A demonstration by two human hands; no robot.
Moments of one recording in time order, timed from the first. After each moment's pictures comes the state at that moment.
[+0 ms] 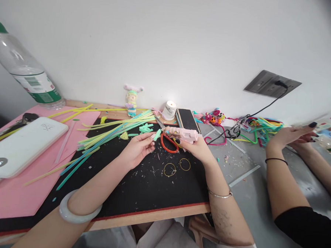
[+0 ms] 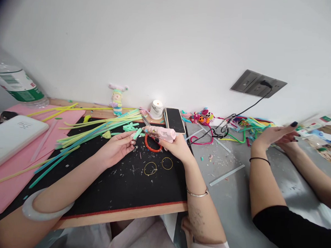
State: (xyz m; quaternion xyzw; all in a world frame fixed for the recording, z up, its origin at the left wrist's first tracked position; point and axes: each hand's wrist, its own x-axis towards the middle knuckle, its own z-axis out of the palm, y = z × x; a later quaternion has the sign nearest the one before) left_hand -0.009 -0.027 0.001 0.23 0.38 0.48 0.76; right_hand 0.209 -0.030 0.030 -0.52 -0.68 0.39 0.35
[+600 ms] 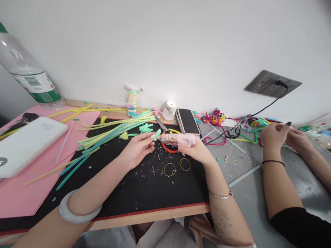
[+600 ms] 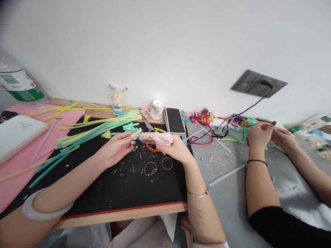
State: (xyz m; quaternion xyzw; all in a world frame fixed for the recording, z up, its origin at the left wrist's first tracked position) left_hand -0.009 -0.026 -0.002 0.23 0.37 0.49 0.76; right_hand 0.209 -0.033 0.030 -0.49 -0.70 0.42 0.31
